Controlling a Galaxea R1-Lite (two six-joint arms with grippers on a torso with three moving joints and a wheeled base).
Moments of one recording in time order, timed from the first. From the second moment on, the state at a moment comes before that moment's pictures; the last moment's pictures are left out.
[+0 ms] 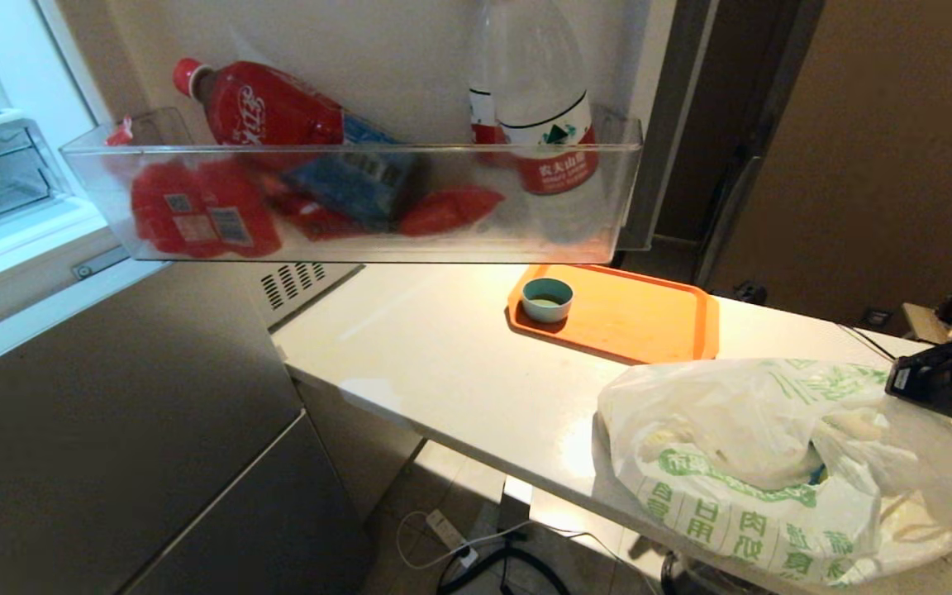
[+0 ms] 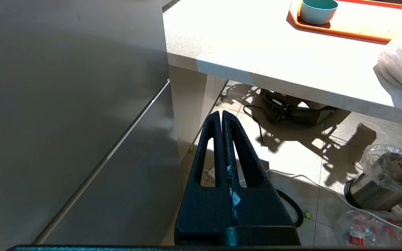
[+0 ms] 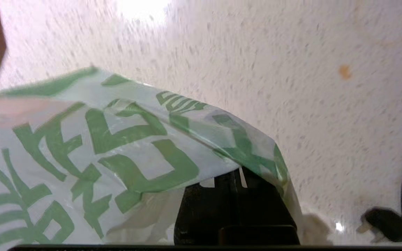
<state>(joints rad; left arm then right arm) 0.00 0.00 0.00 0.00 0.00 0.00 -0.44 2.08 -1.27 -0.05 -0.04 0.20</state>
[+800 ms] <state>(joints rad) 0.00 0.00 0.00 0.00 0.00 0.00 -0.12 1.76 -1.07 0.04 -0.01 0.21</state>
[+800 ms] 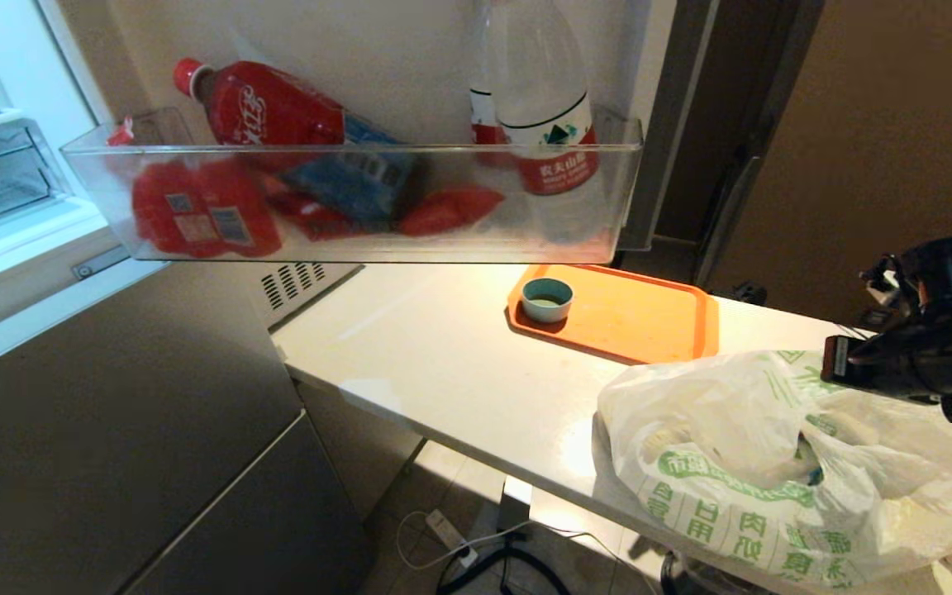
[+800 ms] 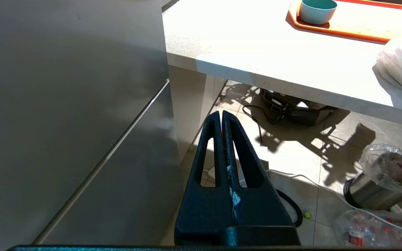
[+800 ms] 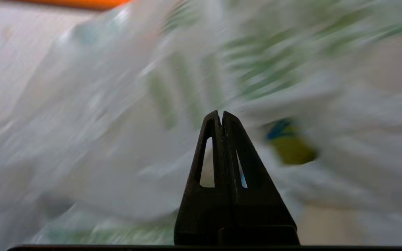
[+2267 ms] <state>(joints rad) 0.00 0.00 0.00 0.00 0.00 0.00 -0.24 2.07 -1.14 0.00 0.11 0.16</state>
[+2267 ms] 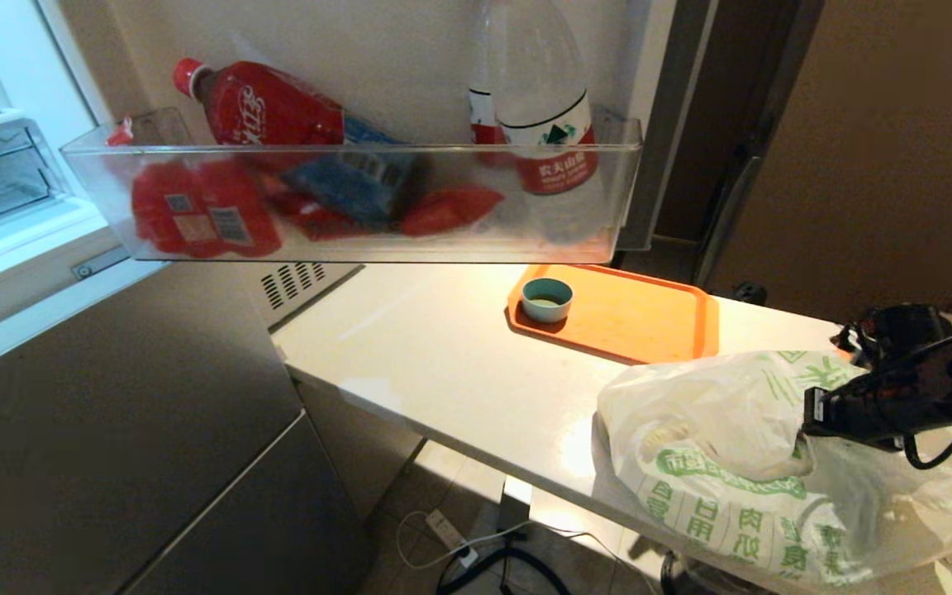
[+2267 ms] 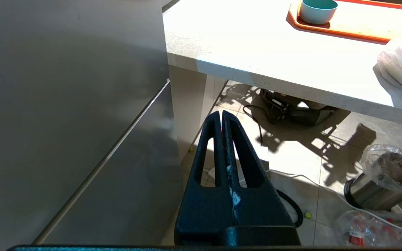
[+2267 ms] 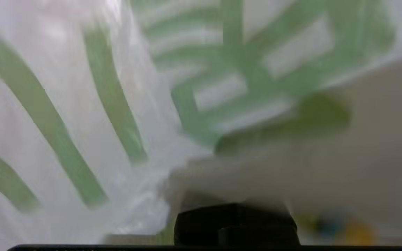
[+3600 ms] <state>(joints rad) 0.00 0.00 0.00 0.00 0.00 0.00 -0.37 2.17 -1.41 0.35 0.09 -0.10</state>
